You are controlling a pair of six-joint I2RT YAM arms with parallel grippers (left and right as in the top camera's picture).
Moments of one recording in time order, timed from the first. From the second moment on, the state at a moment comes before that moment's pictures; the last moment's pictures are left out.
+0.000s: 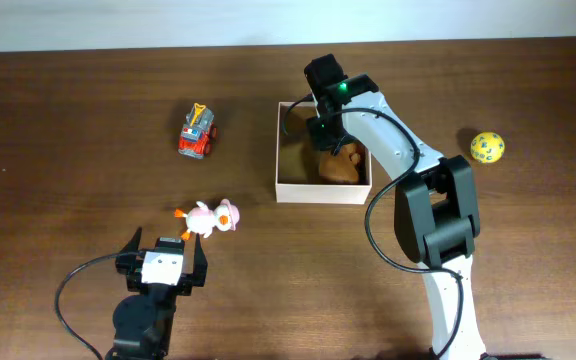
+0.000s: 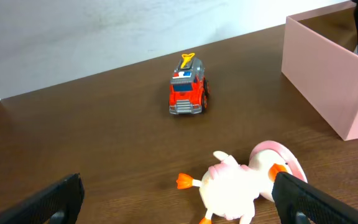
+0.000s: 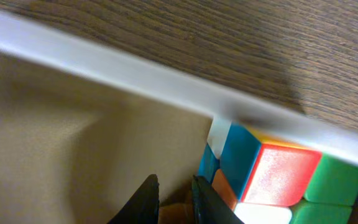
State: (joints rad) left arm -0.15 0.14 0.04 -0.12 -0.13 0.20; right arm 0.38 2.35 1.99 -0.97 0.09 0.11
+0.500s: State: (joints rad) left arm -0.15 0.14 0.04 -0.12 -0.13 0.20; right arm 0.38 2.35 2.12 -1.02 0.08 0.10
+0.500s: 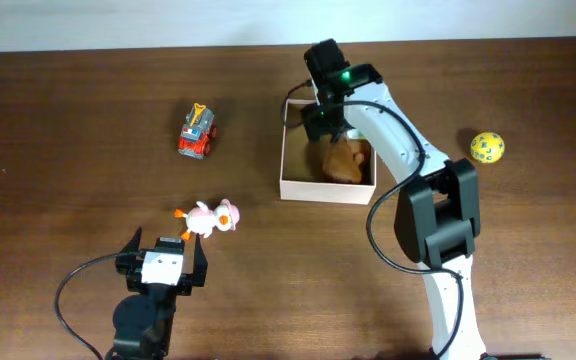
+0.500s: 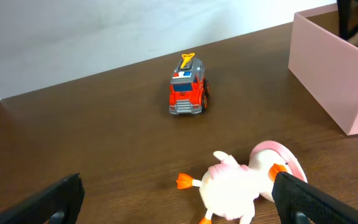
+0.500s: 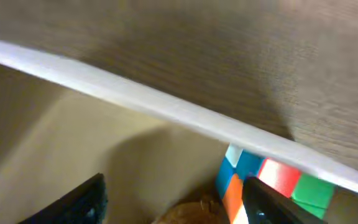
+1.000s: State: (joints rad) left arm -0.15 0.14 0.04 -0.12 -0.13 0.20; right arm 0.38 2.35 2.37 -1.24 0.00 0.10
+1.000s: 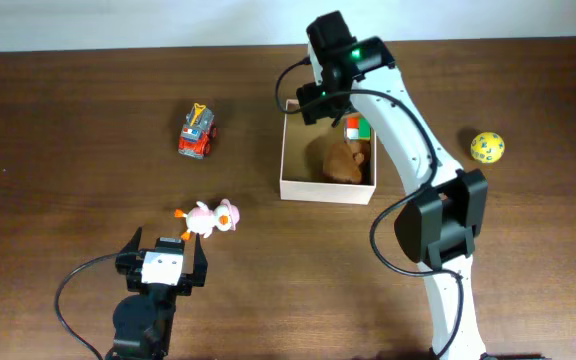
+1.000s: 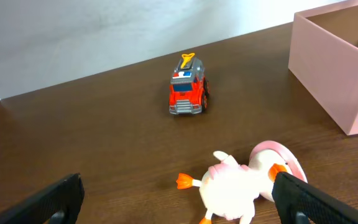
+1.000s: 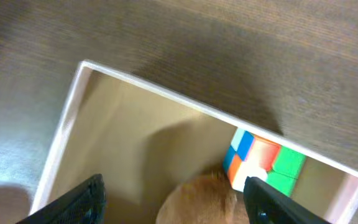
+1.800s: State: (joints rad) left arm -0.15 0.14 0.04 -0.12 -0.13 0.20; right arm 0.36 2.31 2.57 -1.58 -0.07 -0.12
